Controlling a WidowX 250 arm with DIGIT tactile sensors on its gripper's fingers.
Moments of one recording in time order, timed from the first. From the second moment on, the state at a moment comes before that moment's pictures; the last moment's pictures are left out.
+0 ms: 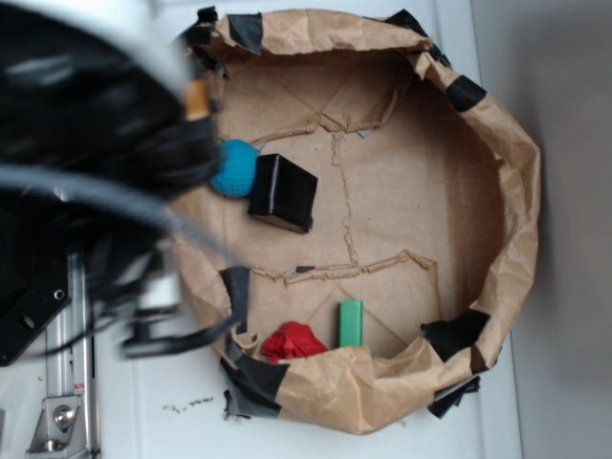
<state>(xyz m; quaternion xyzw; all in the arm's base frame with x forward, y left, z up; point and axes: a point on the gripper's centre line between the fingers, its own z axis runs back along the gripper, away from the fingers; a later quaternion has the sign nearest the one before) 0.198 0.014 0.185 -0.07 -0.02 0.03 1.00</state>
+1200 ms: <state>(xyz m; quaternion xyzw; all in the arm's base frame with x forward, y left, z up) 0.235 0.011 0.008 0.01 0.22 -0.11 0.97</state>
